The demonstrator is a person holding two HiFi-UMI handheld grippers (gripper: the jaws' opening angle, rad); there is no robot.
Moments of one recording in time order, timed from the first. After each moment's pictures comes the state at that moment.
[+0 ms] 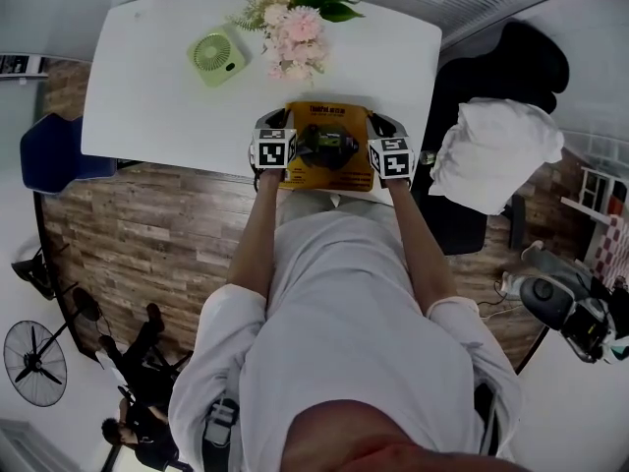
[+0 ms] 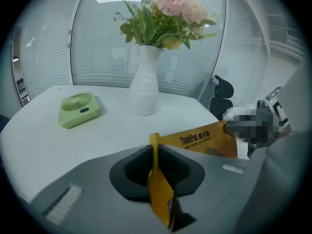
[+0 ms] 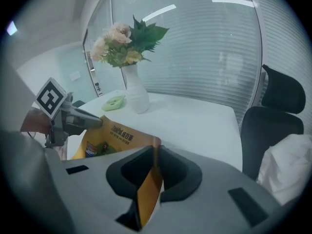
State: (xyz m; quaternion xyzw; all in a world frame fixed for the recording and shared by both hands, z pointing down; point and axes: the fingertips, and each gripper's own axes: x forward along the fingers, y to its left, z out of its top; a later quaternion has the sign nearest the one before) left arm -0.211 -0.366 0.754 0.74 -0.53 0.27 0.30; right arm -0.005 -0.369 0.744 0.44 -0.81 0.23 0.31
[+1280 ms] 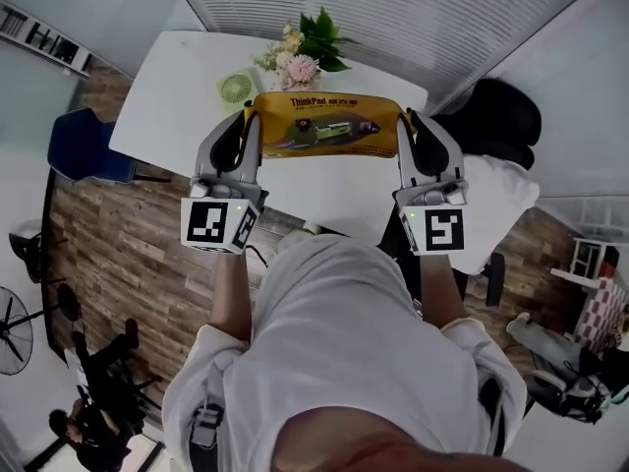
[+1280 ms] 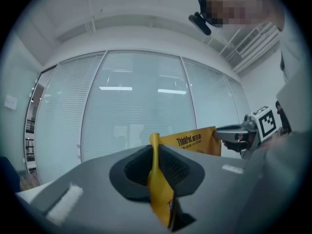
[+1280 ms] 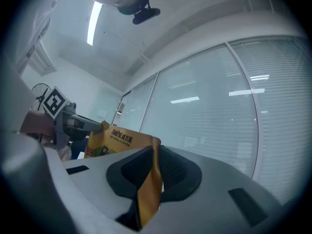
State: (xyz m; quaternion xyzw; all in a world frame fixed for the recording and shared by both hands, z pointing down) left arm -0.181 -0.298 0.295 0.78 -0.62 0.00 -0.03; right arm 0.024 -0.339 0.282 0.42 -0.90 -0.12 0.01
